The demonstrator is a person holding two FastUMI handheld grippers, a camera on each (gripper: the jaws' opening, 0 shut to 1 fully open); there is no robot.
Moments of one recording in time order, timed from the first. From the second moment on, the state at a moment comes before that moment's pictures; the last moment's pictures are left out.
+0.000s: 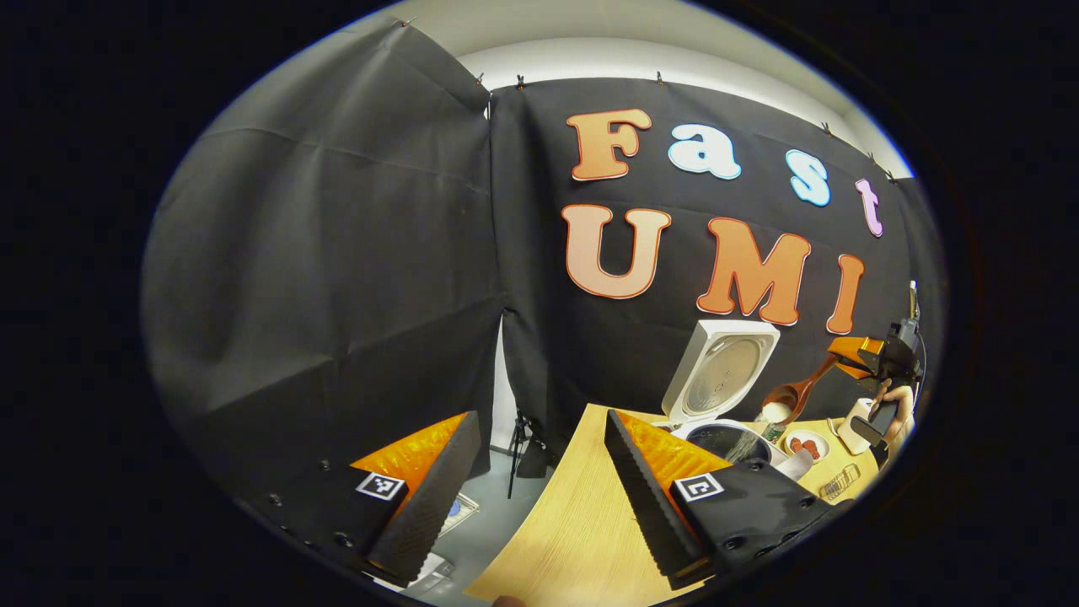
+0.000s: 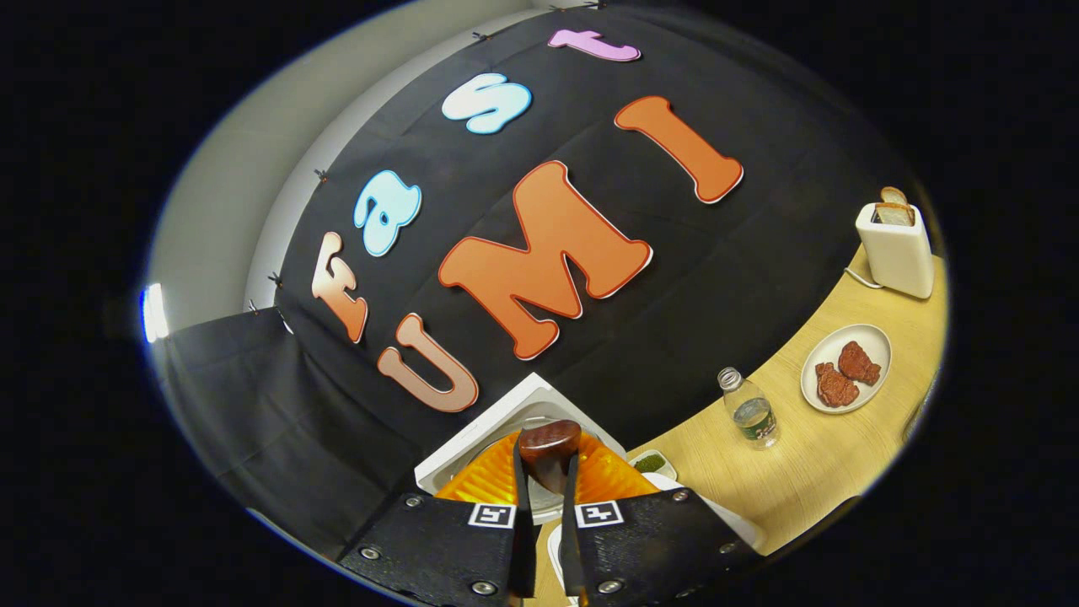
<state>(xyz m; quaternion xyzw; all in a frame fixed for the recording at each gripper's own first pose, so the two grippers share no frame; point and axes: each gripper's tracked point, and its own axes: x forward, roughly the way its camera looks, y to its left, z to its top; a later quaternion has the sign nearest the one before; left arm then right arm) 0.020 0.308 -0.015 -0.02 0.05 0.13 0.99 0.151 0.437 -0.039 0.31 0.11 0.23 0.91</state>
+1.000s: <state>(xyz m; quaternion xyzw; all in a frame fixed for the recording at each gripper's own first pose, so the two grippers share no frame) 0.016 0.313 -0.019 -0.02 0.05 0.14 0.99 0.139 0.468 -0.035 0.16 0.08 0.27 0.95</state>
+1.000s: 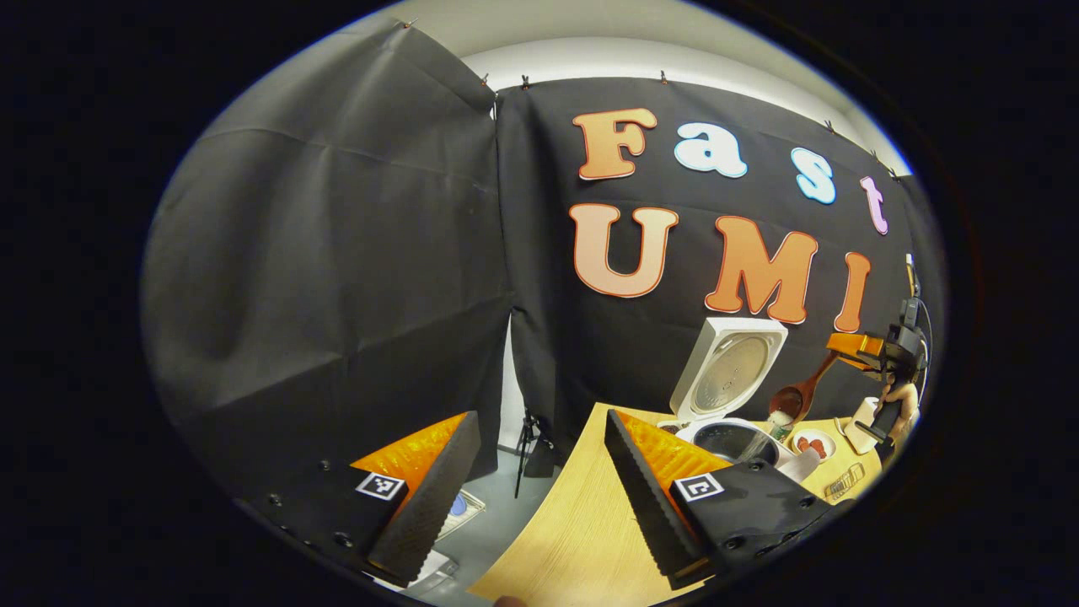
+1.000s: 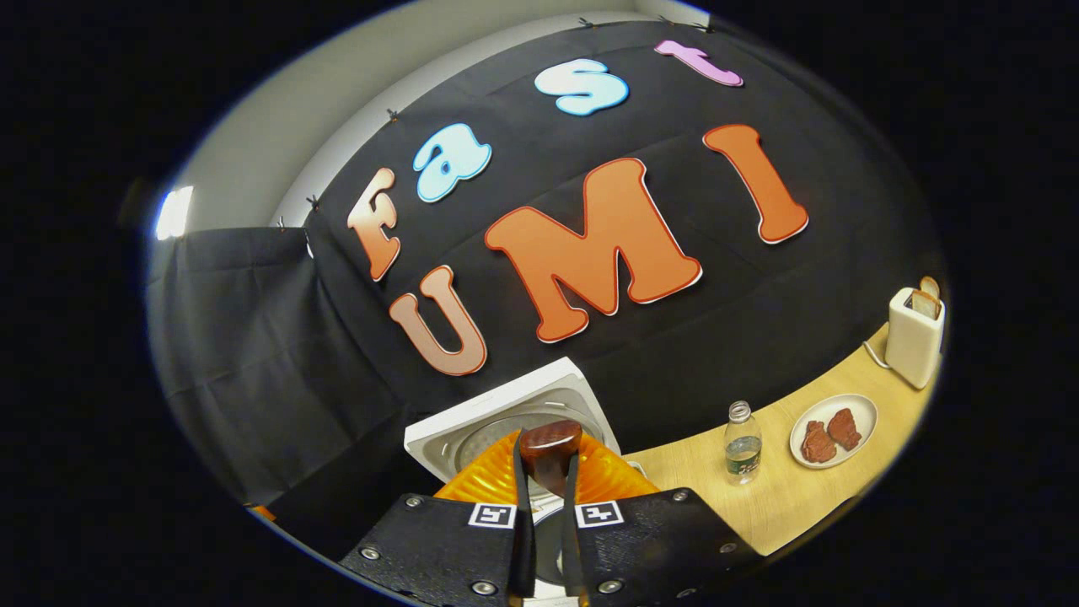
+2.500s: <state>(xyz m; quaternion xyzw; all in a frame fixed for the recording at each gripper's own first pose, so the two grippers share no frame) 0.012 0.236 -0.002 -0.02 0.03 0.13 0.99 0.137 0.353 -0.028 0.10 0.04 0.25 0.96</state>
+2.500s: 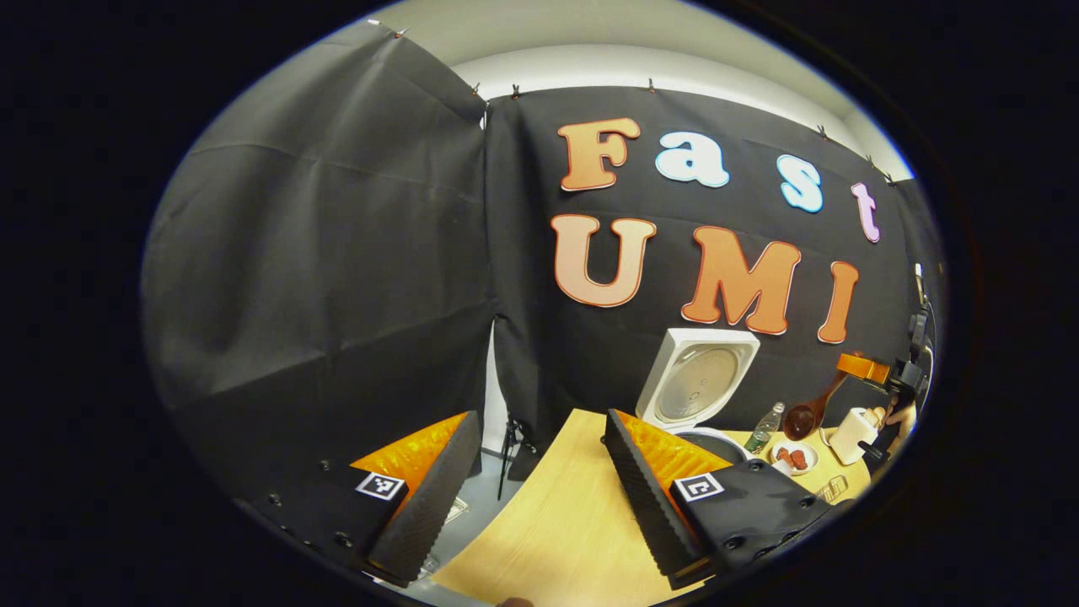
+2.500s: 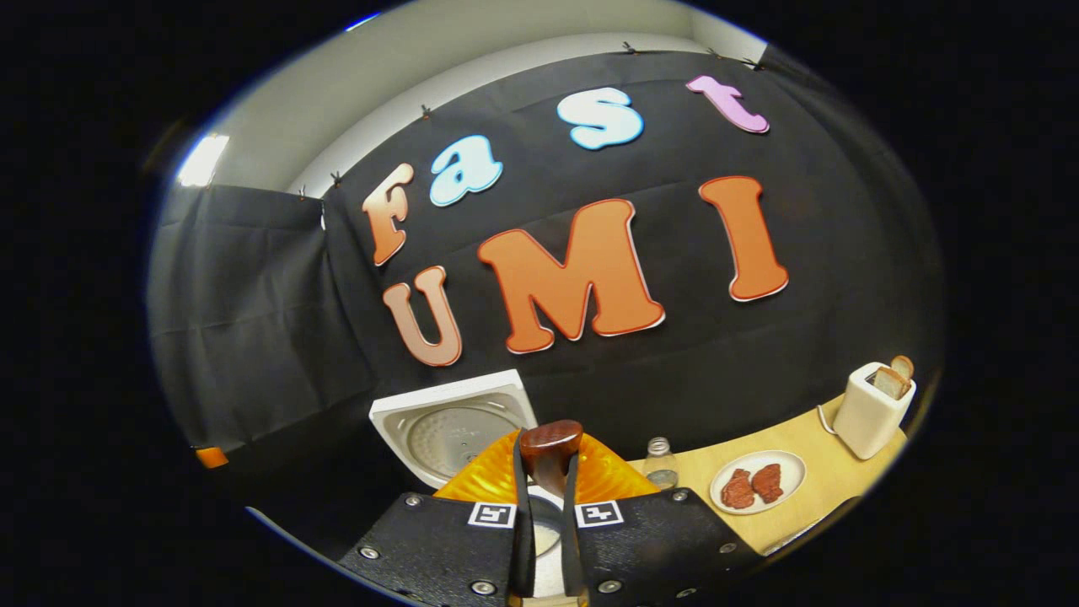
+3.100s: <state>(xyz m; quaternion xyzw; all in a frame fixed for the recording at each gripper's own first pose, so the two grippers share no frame) 0.035 0.132 0.006 -0.02 0.02 0.08 1.00 0.137 0.166 -0.053 0.13 0.06 0.14 0.98</state>
